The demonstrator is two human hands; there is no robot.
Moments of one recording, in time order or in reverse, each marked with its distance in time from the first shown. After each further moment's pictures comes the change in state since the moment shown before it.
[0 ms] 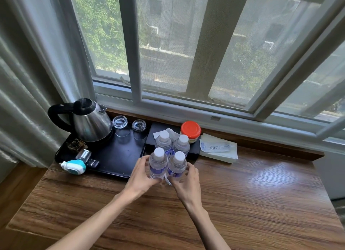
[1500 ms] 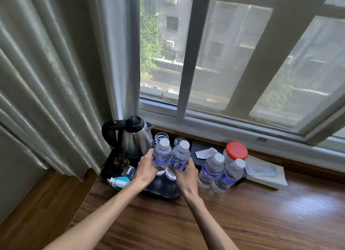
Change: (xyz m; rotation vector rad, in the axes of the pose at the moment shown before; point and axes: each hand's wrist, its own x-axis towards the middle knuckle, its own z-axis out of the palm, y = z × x) left_hand 0.080 -0.075 -0.142 -0.009 0.172 -0.012; right_hand 0.054 -0.135 0.138 0.301 0.009 -0.036
